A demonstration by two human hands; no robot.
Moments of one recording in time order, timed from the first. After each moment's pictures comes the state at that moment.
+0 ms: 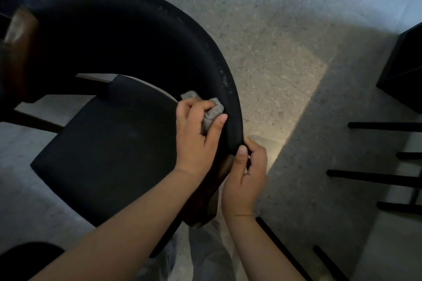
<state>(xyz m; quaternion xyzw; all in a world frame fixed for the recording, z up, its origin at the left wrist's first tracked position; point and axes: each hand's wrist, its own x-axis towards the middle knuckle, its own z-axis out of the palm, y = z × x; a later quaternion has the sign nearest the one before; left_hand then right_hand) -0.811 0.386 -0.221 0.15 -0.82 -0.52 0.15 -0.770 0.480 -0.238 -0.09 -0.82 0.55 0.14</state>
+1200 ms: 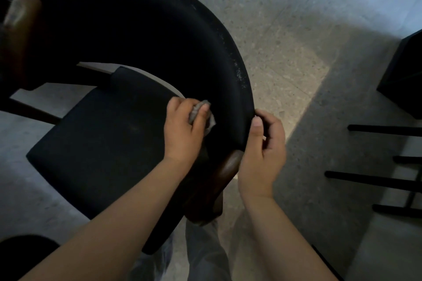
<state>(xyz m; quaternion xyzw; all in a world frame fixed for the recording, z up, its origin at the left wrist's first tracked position) -0.808 0.348 -0.246 0.19 -0.84 -0.50 0.08 -0.803 0.476 -0.209 -0.12 -0.79 0.59 0.10</state>
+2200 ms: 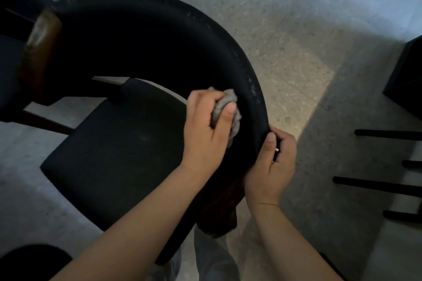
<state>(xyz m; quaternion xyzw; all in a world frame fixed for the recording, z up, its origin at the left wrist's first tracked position) -0.824 0.349 -0.199 0.11 -0.81 -0.55 0.15 -0.805 0.467 -0.223 -0.10 -0.84 0.51 0.17</state>
